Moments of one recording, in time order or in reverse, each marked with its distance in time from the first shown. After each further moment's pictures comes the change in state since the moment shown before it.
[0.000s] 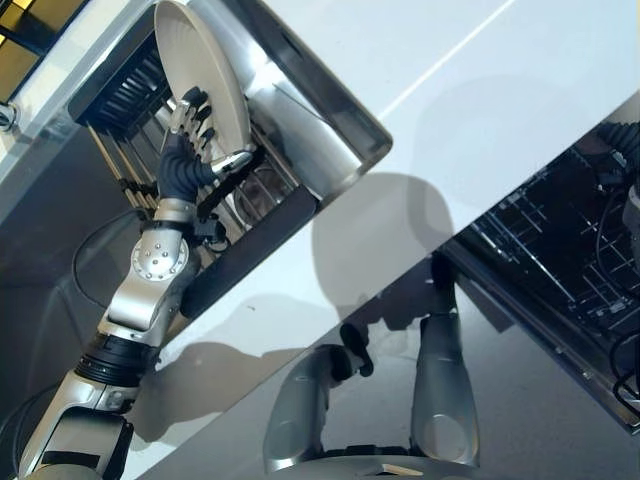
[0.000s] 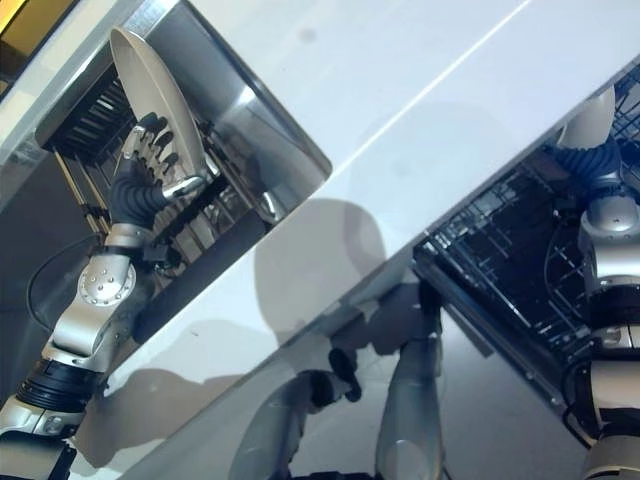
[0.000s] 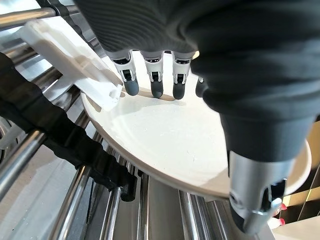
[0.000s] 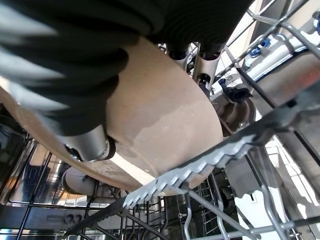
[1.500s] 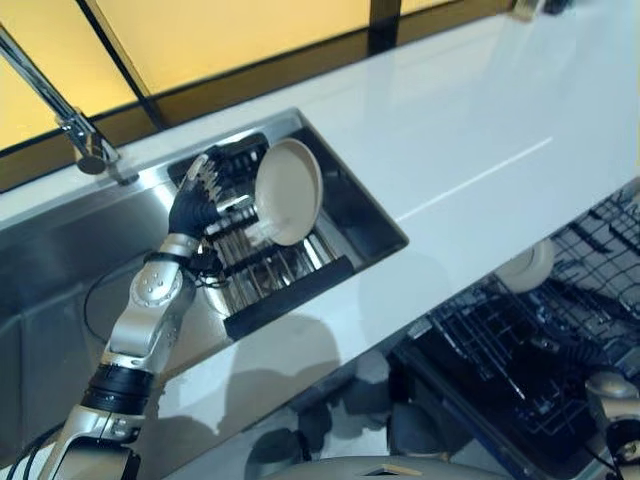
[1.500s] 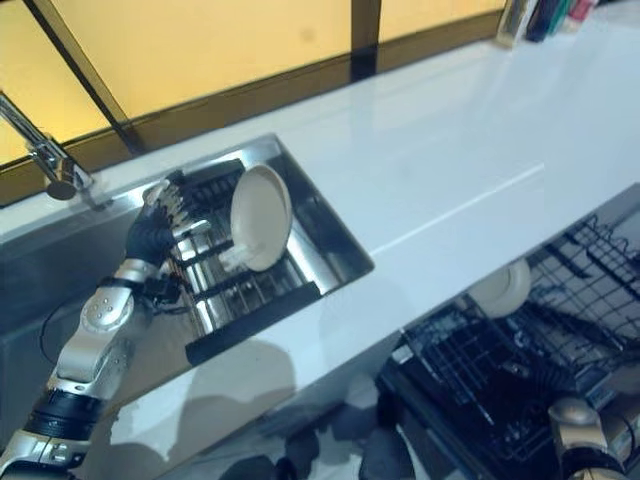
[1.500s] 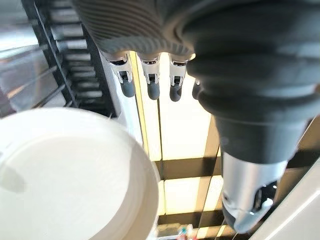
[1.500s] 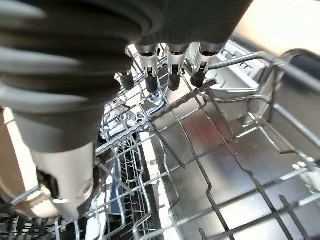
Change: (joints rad) left arm 0.199 -0.082 0.131 0.047 -0.011 0.036 -0.240; right arm 0.740 0.266 -0.084 0.138 -0.031 0.003 -0.061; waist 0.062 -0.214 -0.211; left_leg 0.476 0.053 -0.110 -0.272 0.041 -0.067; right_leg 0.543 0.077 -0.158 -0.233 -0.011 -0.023
